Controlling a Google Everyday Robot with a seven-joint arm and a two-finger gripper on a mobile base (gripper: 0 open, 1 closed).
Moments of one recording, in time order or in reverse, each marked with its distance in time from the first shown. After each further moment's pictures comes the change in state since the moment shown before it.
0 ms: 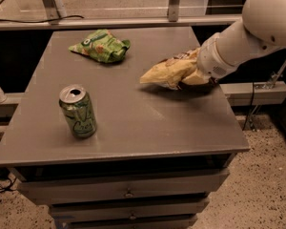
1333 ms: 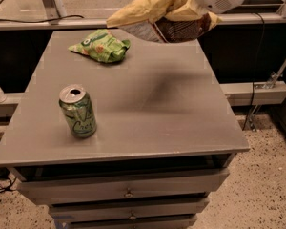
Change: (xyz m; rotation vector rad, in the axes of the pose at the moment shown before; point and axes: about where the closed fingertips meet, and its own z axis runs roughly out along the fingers) arm -0.143 -0.054 -0.116 0.222 -0.262 -0.264
